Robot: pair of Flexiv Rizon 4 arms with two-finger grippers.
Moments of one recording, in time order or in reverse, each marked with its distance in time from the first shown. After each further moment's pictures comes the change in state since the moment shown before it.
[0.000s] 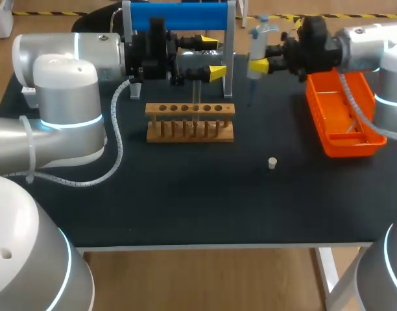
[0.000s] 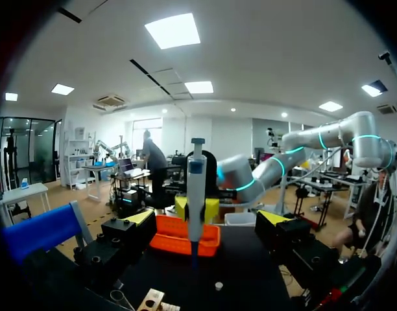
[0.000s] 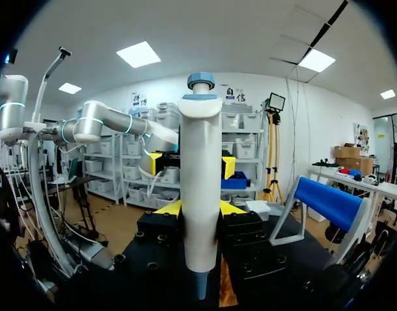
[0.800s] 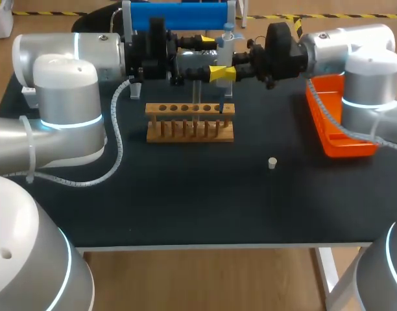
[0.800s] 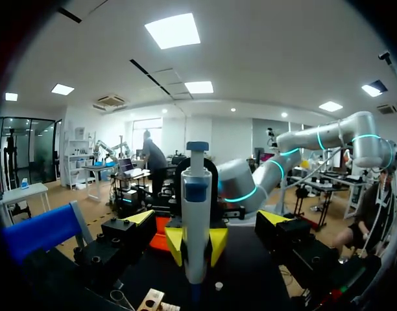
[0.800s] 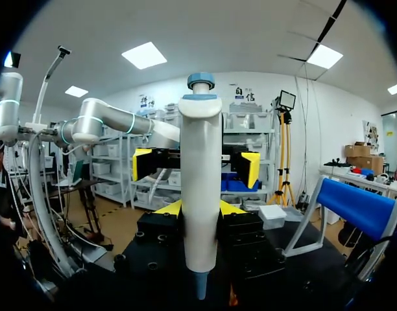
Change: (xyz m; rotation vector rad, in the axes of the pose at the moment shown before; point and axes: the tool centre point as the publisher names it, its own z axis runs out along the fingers) left arm 0.000 0.000 0.000 0.000 0.000 0.000; right arm 0.005 -0.007 0.066 -0.015 0.066 0.013
